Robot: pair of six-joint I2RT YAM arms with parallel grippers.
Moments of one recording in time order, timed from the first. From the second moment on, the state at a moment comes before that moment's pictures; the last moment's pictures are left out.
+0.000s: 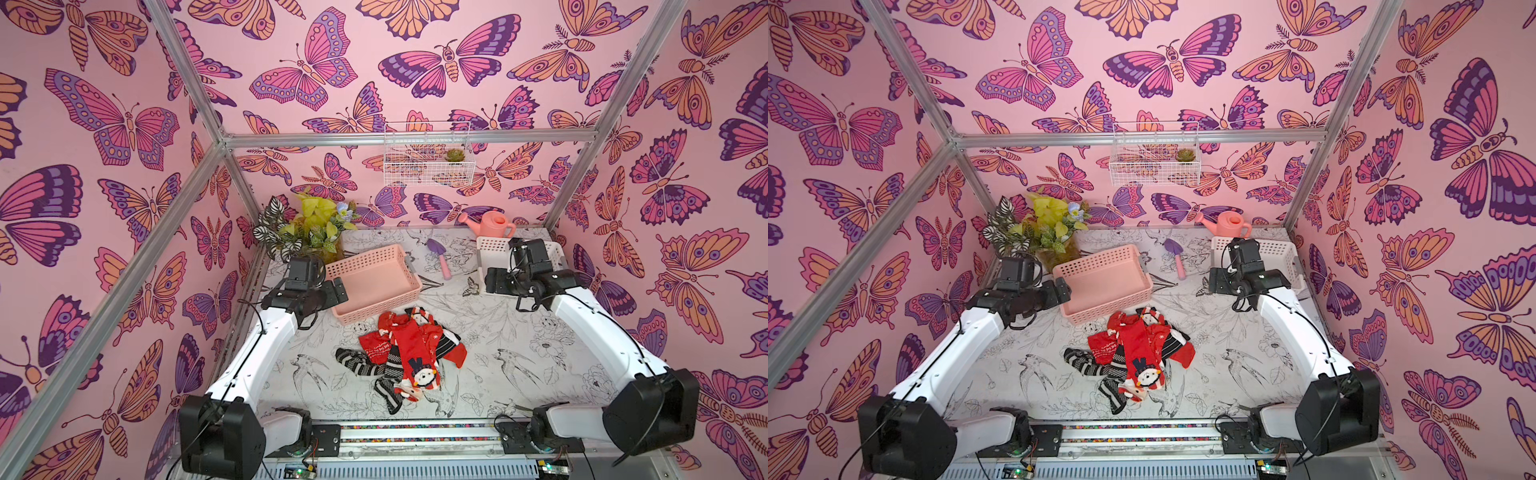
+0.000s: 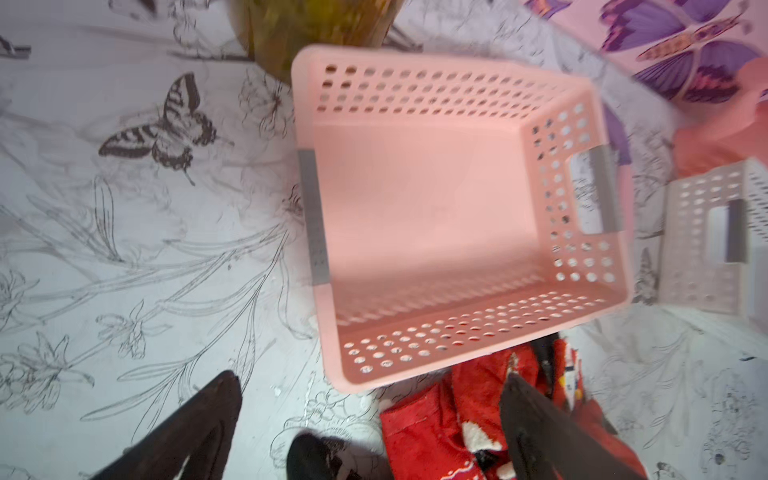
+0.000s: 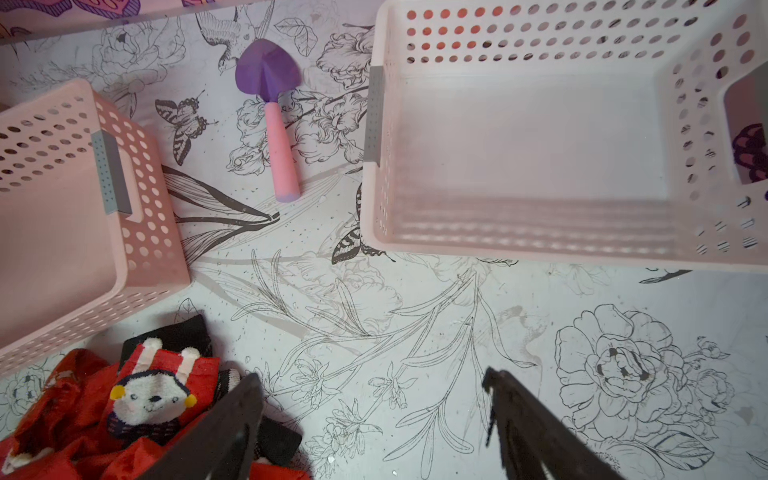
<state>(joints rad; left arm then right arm) -0.15 1.27 1.01 -0.70 0.06 -0.48 0.22 1.35 1.15 -0.71 0.07 0.29</state>
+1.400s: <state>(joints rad) -0.15 1.72 1.25 -0.84 0.00 -0.40 0.23 1.37 1.16 -0.73 0.04 0.28</state>
